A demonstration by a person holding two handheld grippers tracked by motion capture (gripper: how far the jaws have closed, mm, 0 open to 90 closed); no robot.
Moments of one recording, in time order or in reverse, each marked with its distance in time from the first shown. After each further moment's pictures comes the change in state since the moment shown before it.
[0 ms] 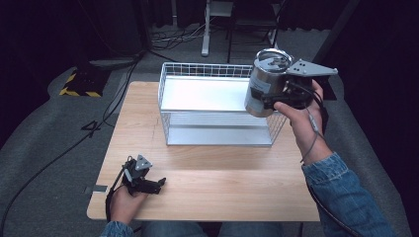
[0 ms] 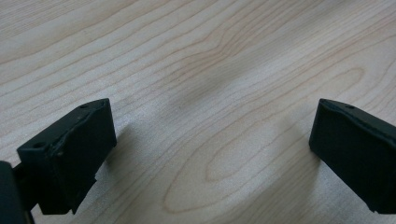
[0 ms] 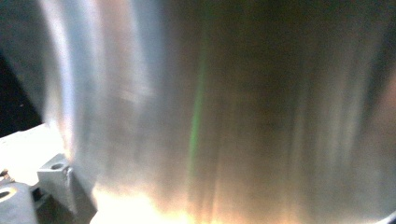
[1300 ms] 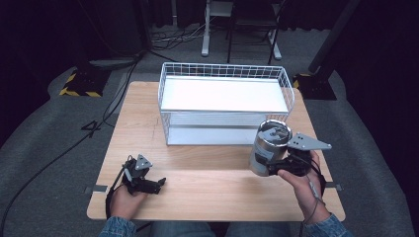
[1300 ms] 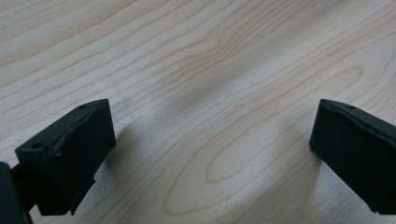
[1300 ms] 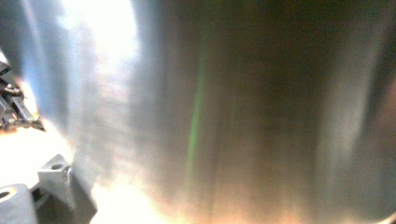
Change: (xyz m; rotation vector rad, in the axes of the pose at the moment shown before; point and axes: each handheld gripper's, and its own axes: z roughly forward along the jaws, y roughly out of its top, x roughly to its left) left arm 0.002 0.001 0.000 0.006 -0.011 0.013; right arm 0.044 -0.160 -0.046 0.093 0.066 0.077
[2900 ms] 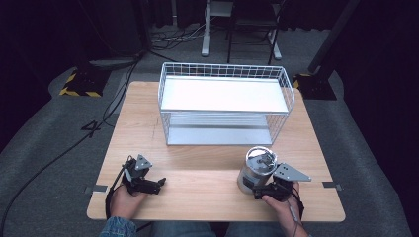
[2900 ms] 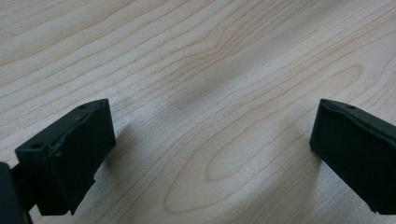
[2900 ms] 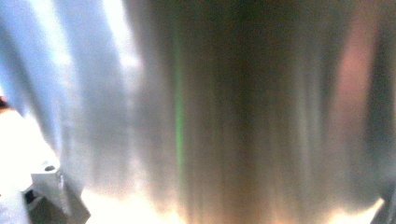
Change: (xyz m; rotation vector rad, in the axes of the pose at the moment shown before) left arm 0.000 0.000 0.000 -0.001 0.001 0.000; right arm 0.029 -0.105 0.034 -0.110 0.041 0.052
